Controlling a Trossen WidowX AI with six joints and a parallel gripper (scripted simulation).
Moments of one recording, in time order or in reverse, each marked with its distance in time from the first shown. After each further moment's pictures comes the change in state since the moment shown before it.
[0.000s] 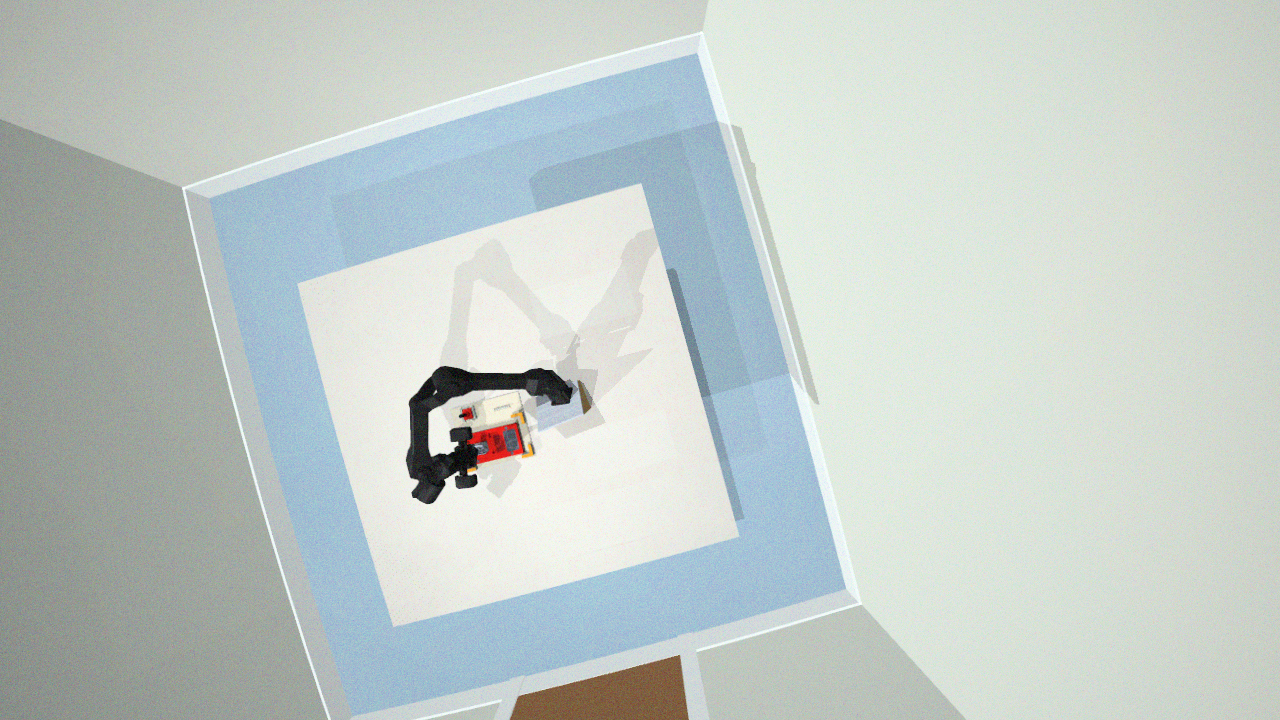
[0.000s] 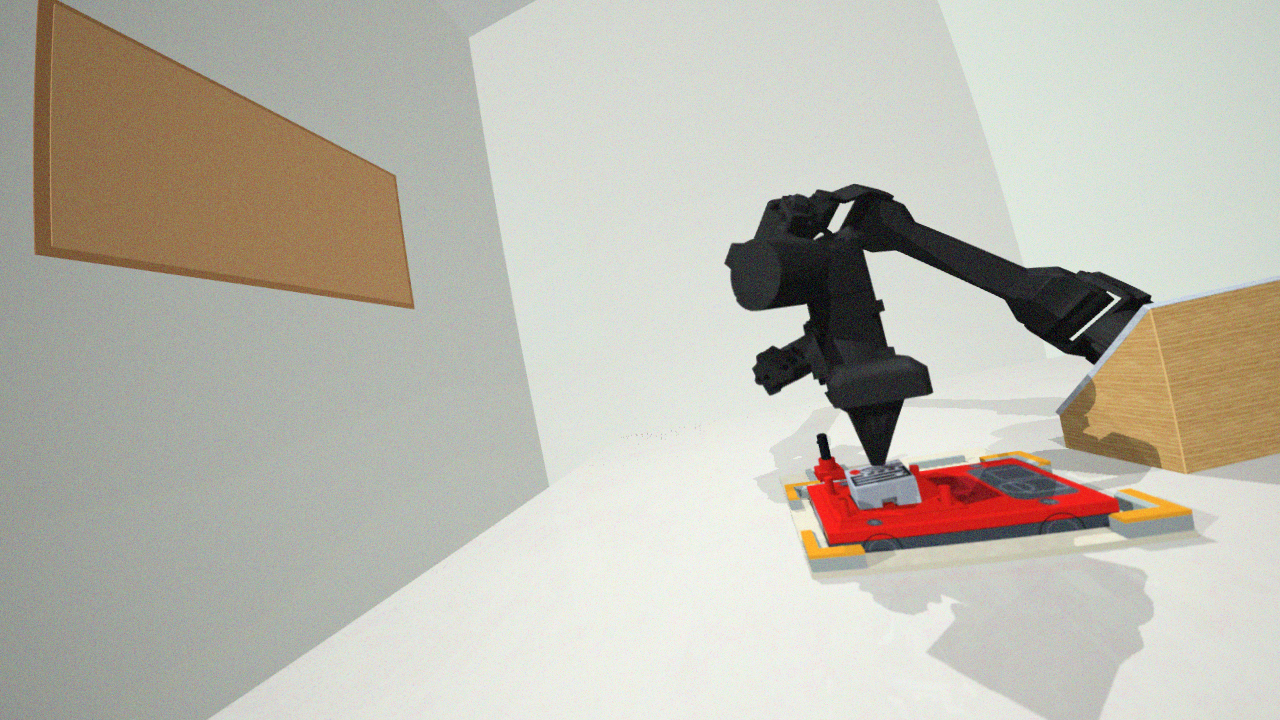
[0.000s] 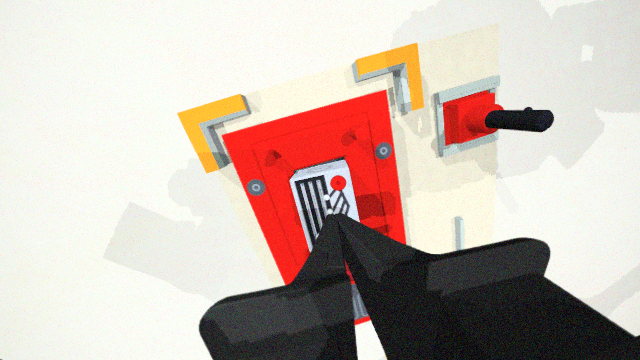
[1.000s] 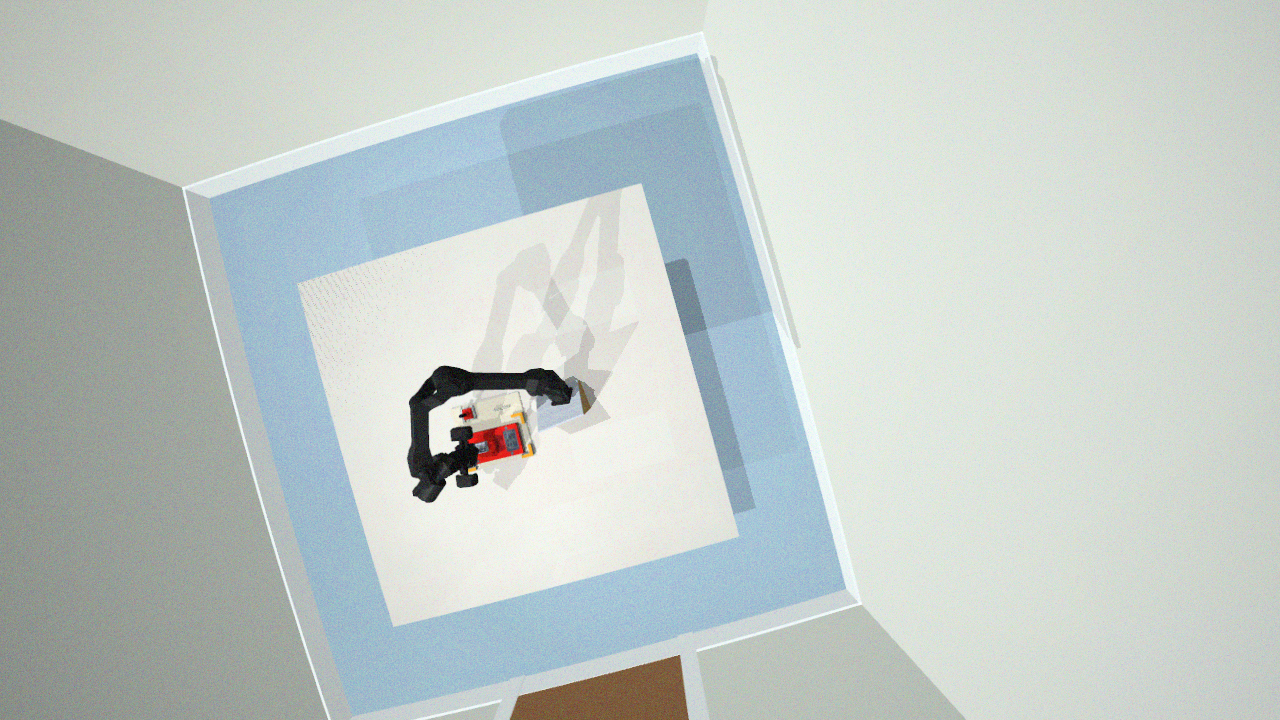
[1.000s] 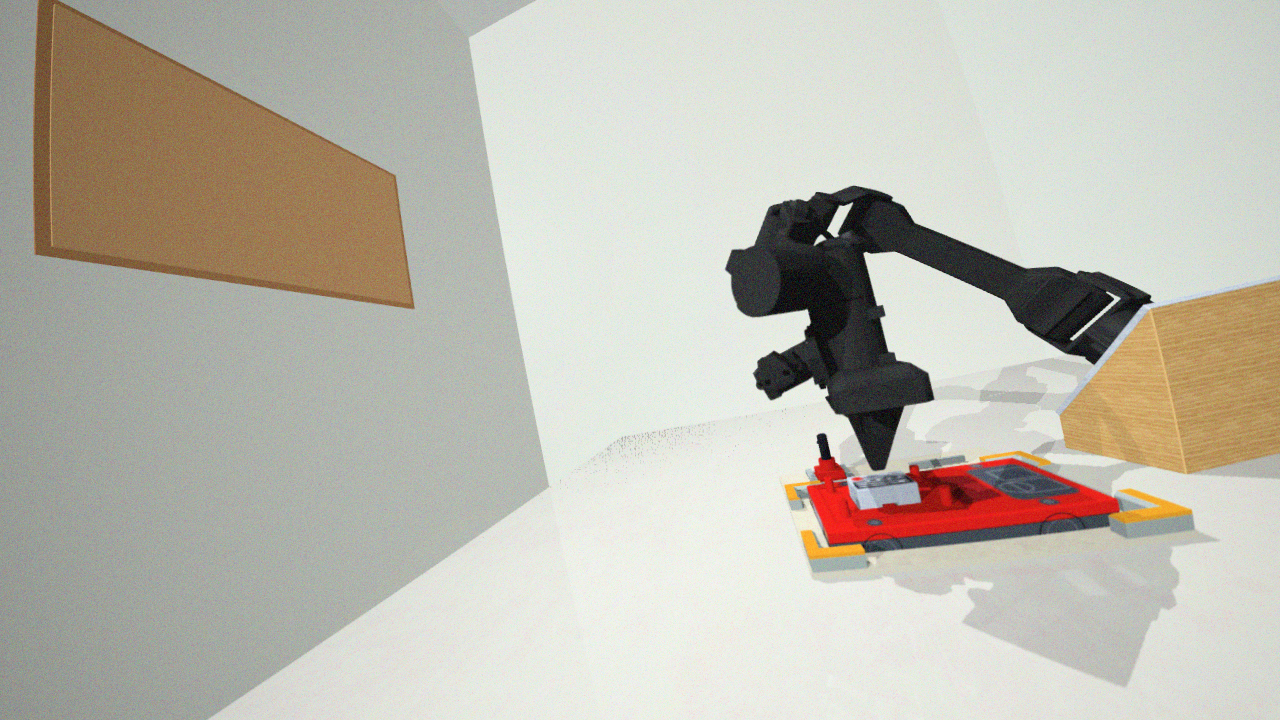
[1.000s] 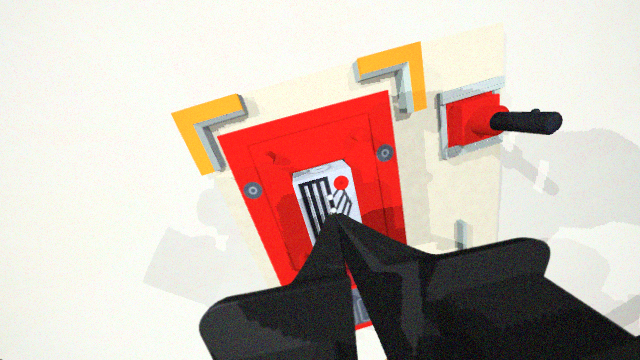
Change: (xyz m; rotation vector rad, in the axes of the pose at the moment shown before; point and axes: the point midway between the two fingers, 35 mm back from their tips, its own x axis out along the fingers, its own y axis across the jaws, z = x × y) arm 0.005 -0.001 0.000 -0.004 0.000 -0.001
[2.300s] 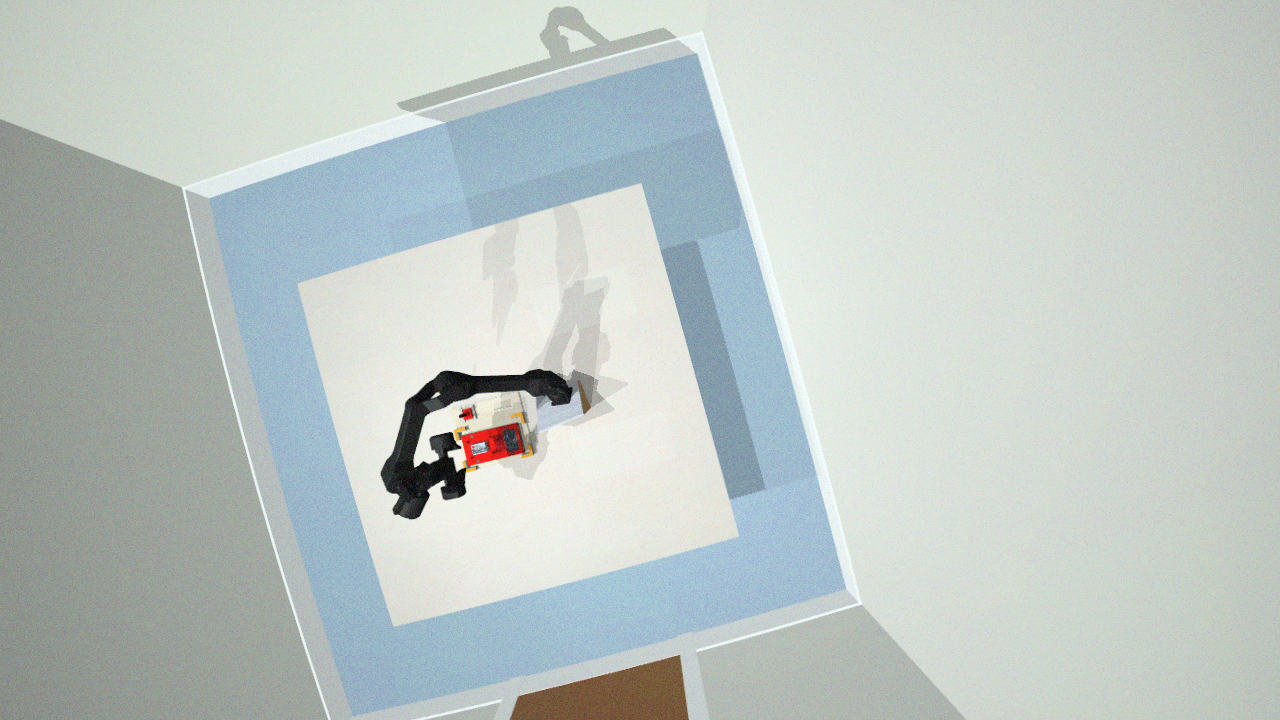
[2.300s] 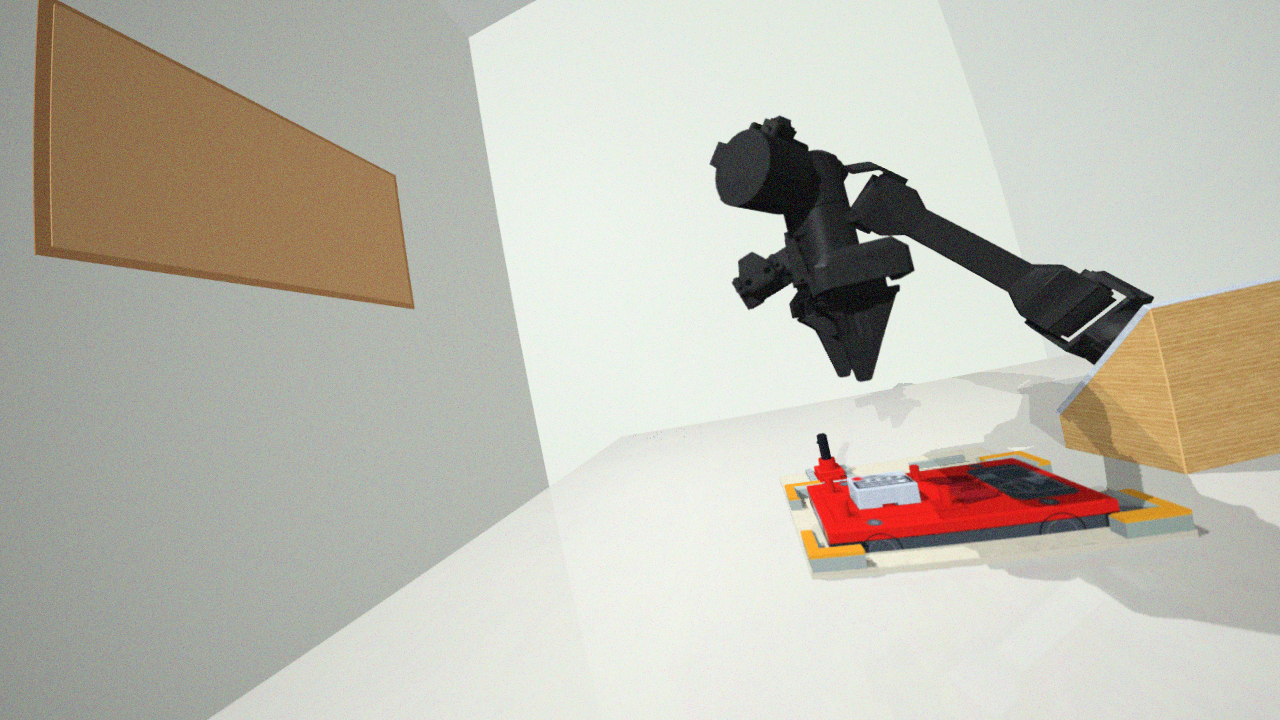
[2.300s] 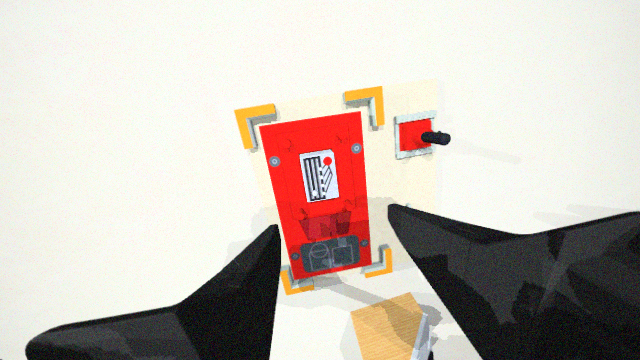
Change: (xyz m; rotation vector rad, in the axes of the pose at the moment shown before) arm -0.085 0.003 0.002 -0.118 -0.018 0.011
